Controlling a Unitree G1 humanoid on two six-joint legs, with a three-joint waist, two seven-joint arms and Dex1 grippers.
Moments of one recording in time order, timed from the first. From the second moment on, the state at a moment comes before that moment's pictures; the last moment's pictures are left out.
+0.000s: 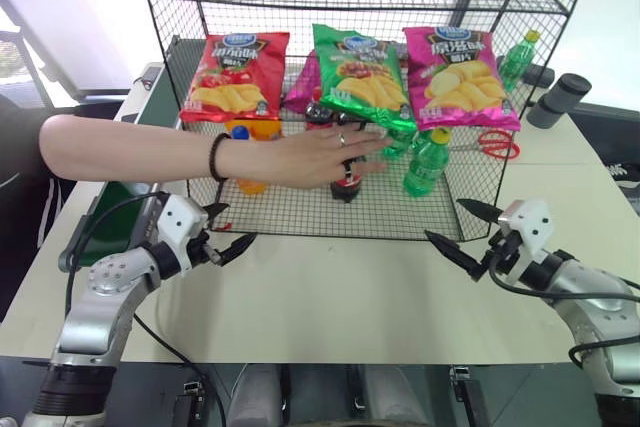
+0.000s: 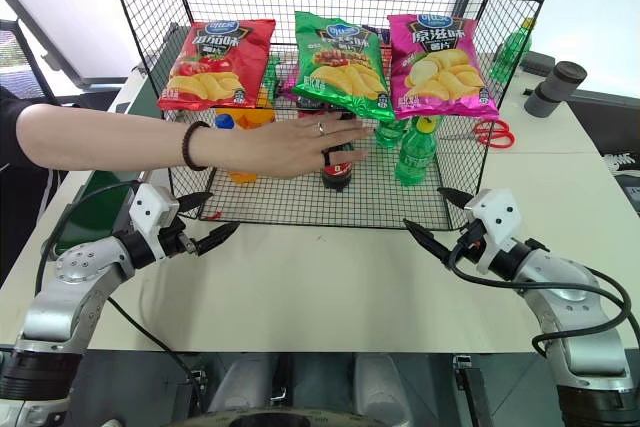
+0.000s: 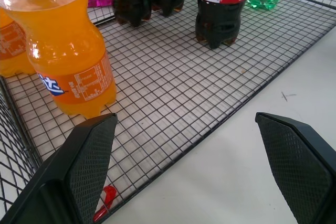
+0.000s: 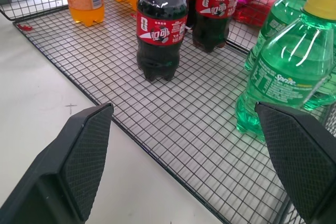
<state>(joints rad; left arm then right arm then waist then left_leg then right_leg) -0.04 0.60 0.10 -0.16 -0.36 0.27 -0.75 0.10 -0.65 -0.25 -0.31 0.42 0.26 0.76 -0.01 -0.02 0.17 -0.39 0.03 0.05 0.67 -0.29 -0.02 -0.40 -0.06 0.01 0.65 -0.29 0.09</state>
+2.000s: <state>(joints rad) -0.17 0.50 0.49 0.13 -0.38 0.19 -0.33 0.02 -0.59 -0.13 -0.31 0.41 0.26 0.73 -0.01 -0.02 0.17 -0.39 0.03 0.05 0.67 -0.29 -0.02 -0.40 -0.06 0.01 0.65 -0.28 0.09</state>
